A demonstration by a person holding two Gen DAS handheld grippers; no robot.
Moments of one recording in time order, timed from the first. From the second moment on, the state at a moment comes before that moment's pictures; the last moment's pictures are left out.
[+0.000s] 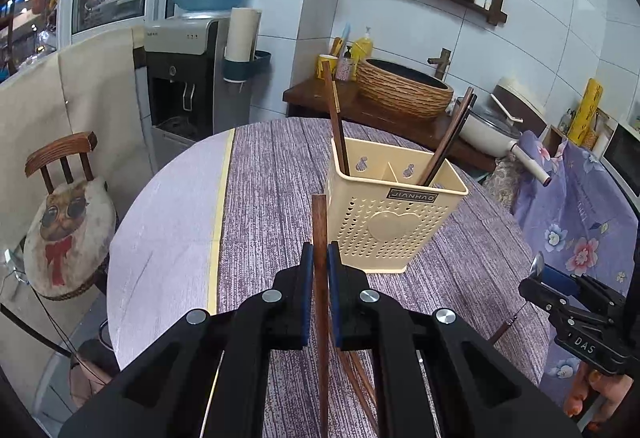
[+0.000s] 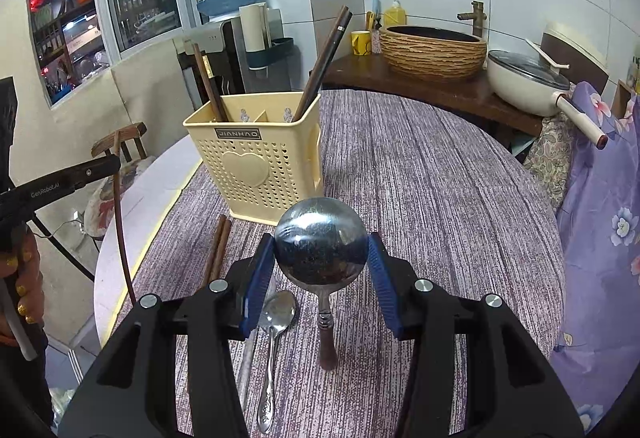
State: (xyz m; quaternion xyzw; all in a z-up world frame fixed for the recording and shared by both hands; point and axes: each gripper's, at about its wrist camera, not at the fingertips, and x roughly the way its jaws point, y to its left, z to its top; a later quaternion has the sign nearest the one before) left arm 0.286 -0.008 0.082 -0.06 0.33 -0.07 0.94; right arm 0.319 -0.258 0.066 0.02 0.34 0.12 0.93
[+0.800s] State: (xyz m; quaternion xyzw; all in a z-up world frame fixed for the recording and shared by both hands) left arm 0.278 -0.001 0.159 -0.08 0.27 -0.11 0.95; right arm 0.329 -0.245 0.143 0.04 0.28 0.16 0.95
